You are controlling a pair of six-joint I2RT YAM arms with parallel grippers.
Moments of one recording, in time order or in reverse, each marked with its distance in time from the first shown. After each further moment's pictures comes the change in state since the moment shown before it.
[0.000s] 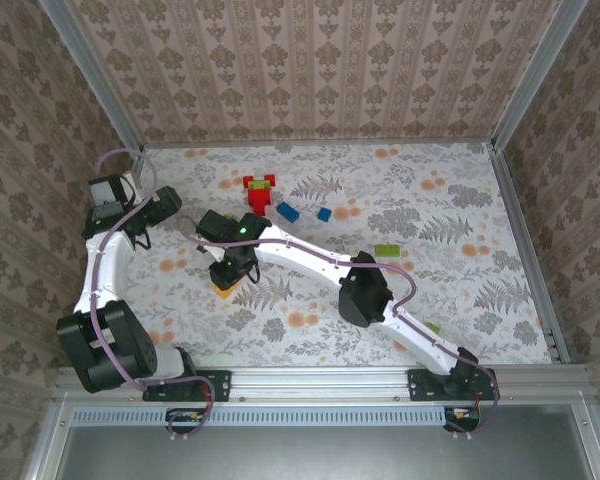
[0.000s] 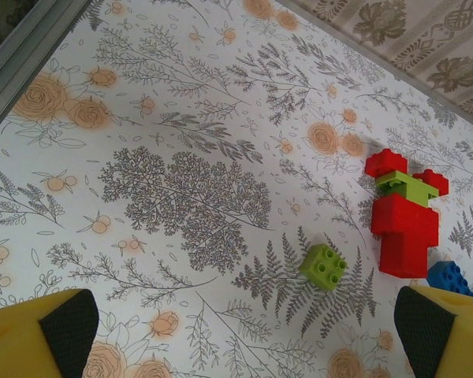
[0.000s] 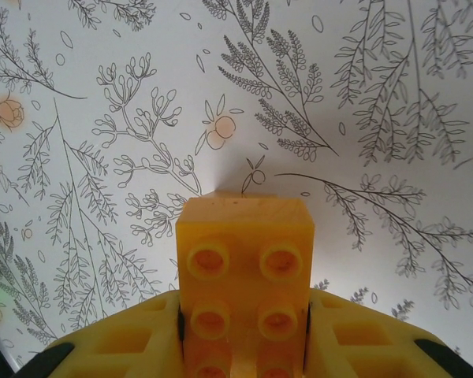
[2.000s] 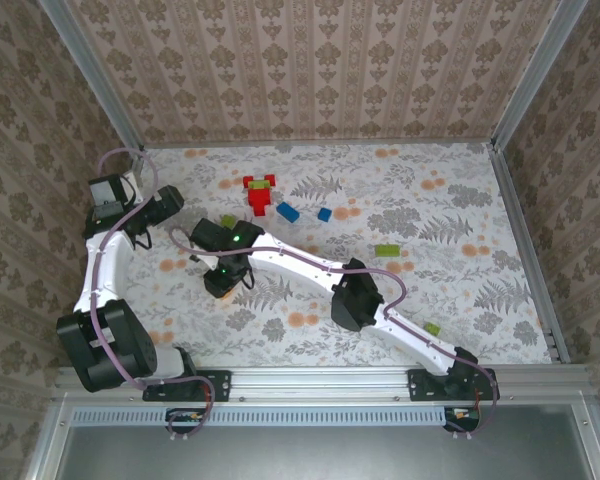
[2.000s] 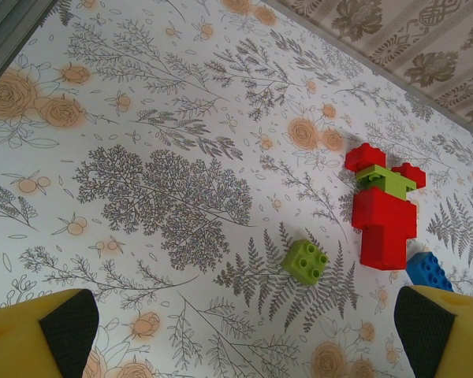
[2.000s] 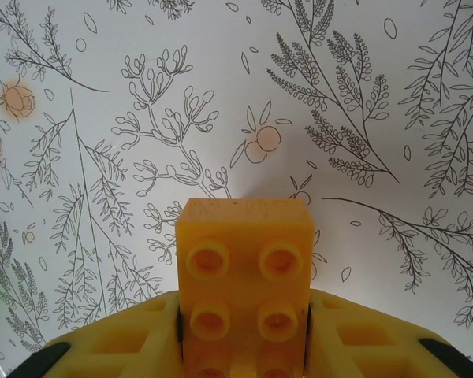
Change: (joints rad) left arm 0.000 0.004 0.000 0.007 0.052 0.000; right arm 0.031 0.101 0.139 -0.036 -0.009 -0.045
